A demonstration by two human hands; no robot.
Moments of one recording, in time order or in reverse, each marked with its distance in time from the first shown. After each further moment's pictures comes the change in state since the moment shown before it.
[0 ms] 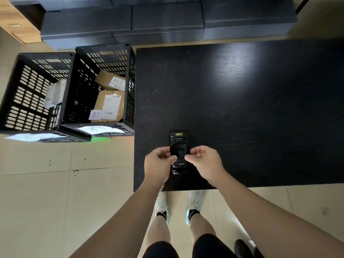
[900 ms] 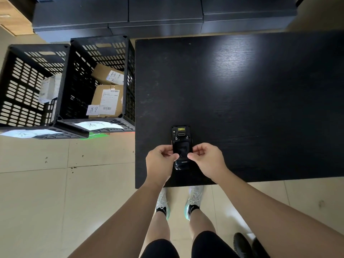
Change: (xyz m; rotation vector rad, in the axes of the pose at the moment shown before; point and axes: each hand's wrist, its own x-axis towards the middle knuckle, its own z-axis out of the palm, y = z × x) left_hand 0.010 -0.017 -0.002 0.147 -0.014 0.080; right_hand -0.003 0.004 0.006 -0.119 0.027 -0.025
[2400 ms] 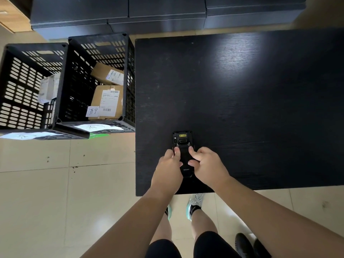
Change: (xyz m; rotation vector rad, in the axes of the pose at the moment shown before) left_hand 0.010 -0.006 0.014 0.800 -0.228 0.348; right_hand 0.017 0.014 0.006 -0.428 -0.082 -0.435
